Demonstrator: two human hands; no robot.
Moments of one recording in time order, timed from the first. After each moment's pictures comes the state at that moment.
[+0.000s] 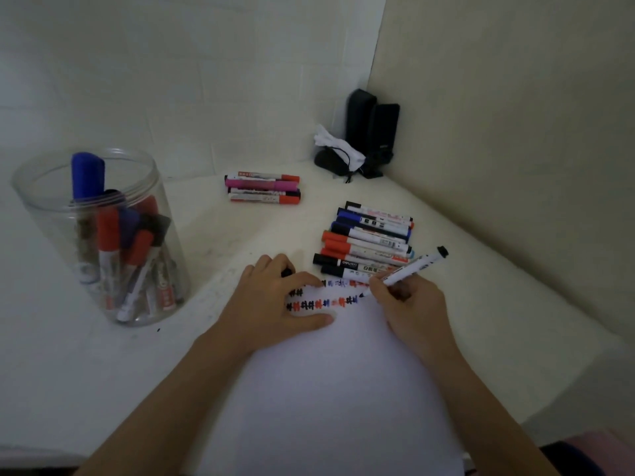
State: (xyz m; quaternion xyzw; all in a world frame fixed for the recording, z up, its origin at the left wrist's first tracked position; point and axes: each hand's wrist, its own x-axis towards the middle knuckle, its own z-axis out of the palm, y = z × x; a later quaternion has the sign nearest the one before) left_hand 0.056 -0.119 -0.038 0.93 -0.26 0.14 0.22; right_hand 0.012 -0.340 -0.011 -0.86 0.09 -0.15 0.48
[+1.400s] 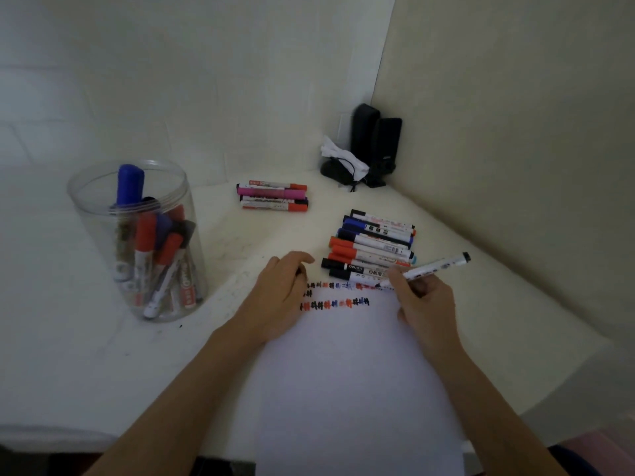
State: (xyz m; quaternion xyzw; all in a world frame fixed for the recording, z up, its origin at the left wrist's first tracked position) left_hand 0.051 -0.120 -0.027 0.89 -0.20 0.05 0.41; right_hand 0.012 -0.342 -0.006 -0.75 0.14 -0.19 0.61
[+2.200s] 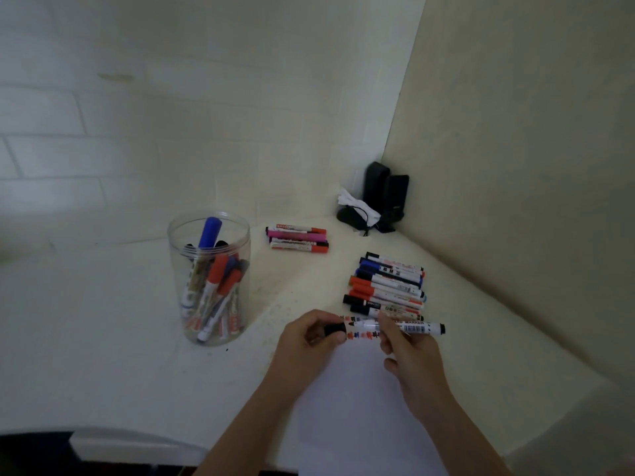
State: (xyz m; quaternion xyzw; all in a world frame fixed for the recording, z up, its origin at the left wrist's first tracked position) left_hand -0.001 -0.115 -0.017 0.74 -0.13 0.06 0.66; right_hand -0.031 -0.281 0.015 -0.68 0.13 -0.09 0.72
